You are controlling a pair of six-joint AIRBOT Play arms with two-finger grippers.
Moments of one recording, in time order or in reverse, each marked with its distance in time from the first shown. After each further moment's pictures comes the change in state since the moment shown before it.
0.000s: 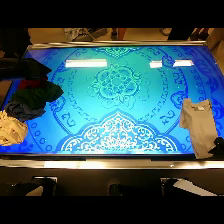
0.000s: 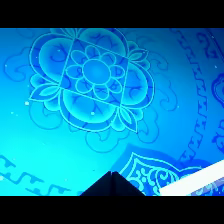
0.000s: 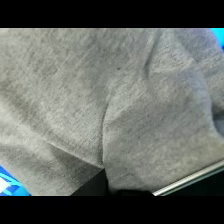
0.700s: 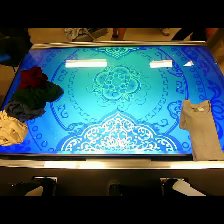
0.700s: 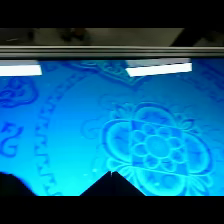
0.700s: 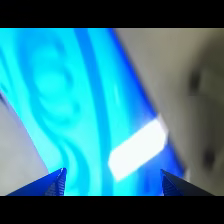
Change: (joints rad) left arm 0.000 -0.057 0.116 0.285 0.214 -0.105; right arm 0.237 0.064 0.705 -0.128 -0.215 -0.158
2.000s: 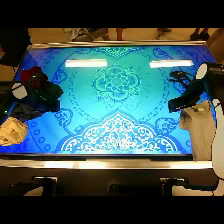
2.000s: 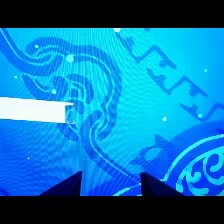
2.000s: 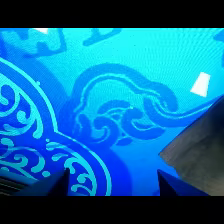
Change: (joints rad) left arm -0.029 -0.058 -0.520 0.152 -0.217 -0.162; right arm 0.720 -0.213 -0.145 0.004 0.446 -0.027
